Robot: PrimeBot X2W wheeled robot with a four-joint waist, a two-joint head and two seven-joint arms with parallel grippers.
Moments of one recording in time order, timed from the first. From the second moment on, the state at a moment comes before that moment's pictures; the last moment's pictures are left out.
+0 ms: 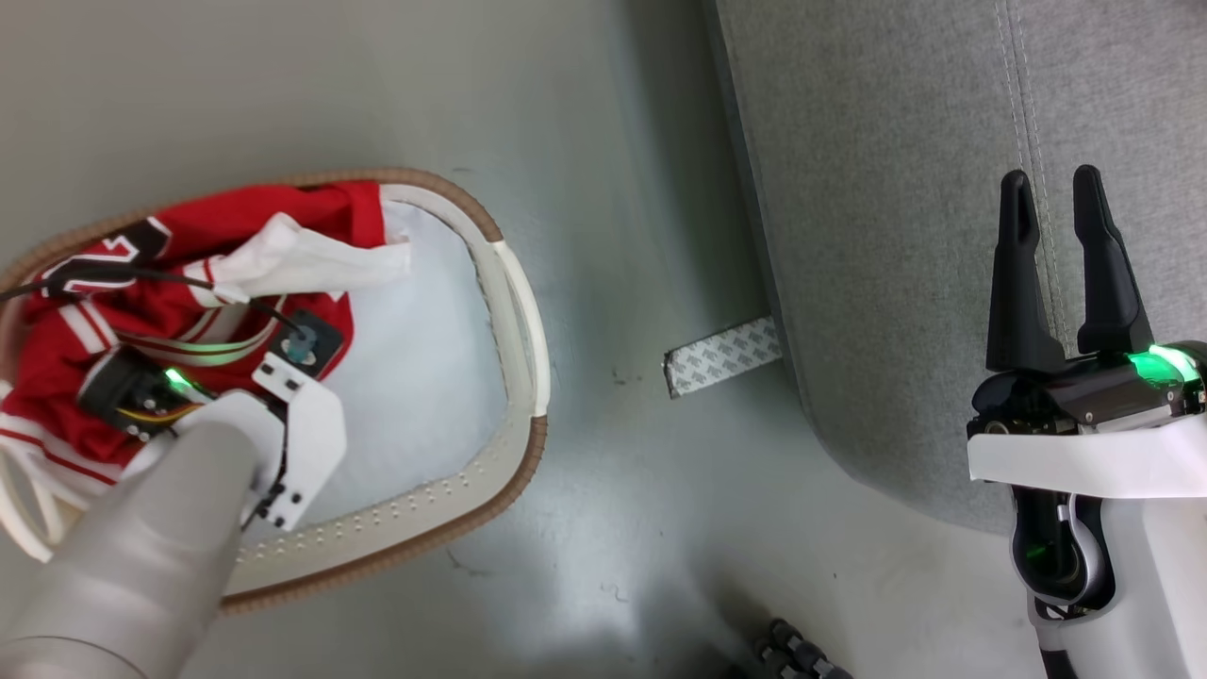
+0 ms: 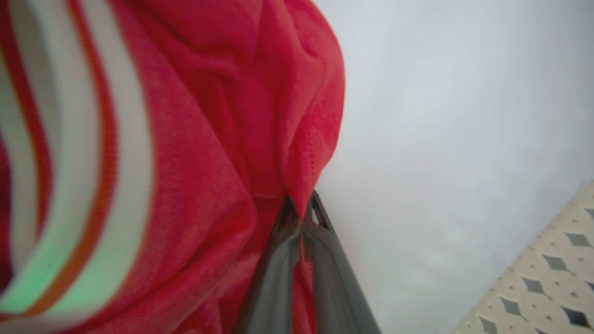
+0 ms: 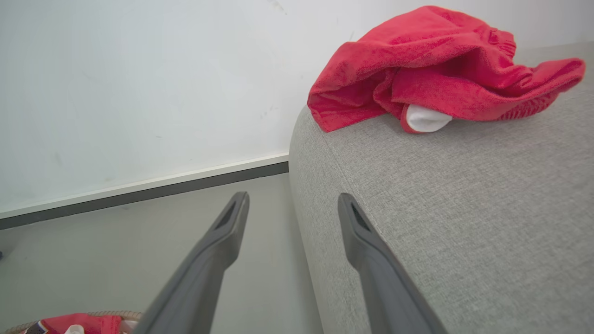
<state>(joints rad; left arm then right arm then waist) -0.97 0.37 -0.89 1.13 -0.23 -0.13 0.21 -0.44 -0.05 0.12 0.02 0.54 0.13 -0.26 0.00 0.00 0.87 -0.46</state>
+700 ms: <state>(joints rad) -0.78 0.11 -0.87 1.10 -0.47 -0.13 -0.15 -0.31 -0.05 0.06 0.09 0.40 0.13 -0.26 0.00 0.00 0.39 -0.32</state>
